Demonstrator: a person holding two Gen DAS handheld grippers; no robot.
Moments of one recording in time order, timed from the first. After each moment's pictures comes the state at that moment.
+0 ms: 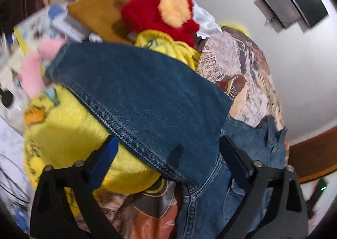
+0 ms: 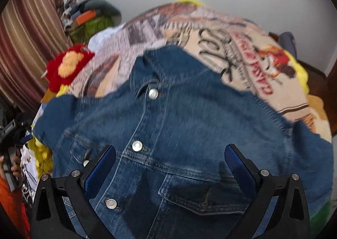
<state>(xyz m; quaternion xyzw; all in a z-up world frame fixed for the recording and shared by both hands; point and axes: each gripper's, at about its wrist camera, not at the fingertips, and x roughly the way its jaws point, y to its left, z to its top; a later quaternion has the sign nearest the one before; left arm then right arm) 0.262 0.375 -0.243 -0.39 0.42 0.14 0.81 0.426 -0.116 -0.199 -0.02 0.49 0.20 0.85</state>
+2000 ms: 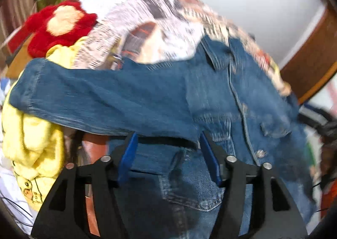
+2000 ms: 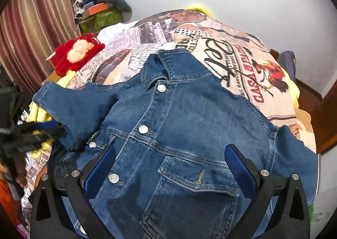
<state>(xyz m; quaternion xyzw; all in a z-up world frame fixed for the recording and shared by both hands) 0.295 0.191 -0.205 -0.17 0.46 -0.01 0.87 0.378 -0.119 -0.166 -0.08 0.46 0.21 0.86</state>
